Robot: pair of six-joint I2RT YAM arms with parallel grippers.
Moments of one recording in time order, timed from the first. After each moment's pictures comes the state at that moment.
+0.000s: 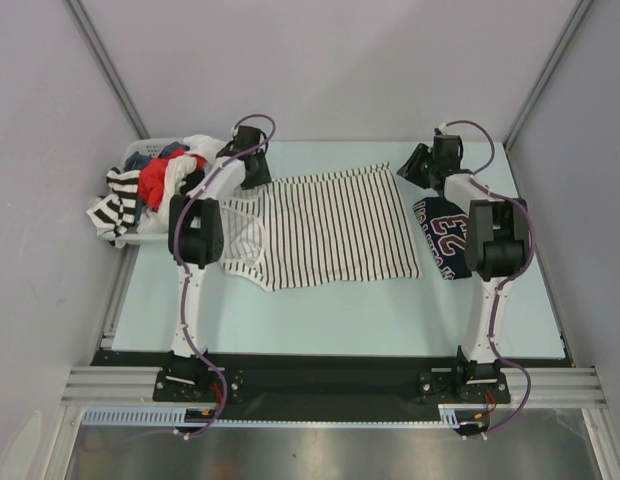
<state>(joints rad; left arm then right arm) -0.19 2.46 2.14 -0.60 -0.12 -0.39 0.05 2.20 1.62 -0.03 -0.21 0.54</state>
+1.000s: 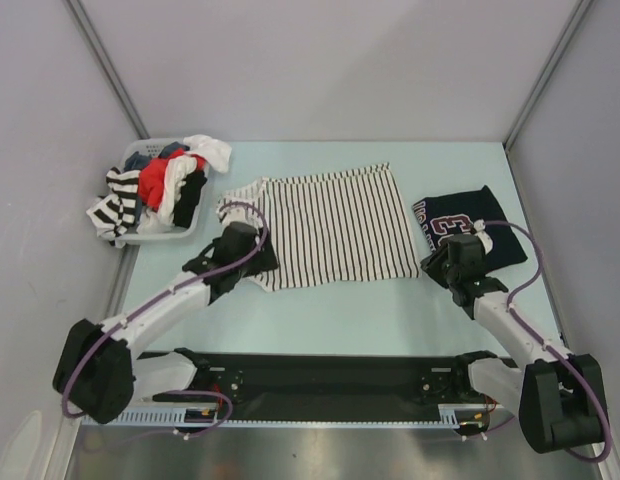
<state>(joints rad) -0.49 1.22 0.75 -0.30 -0.29 -0.59 0.17 1.04 0.50 -0.13 0.12 0.78</state>
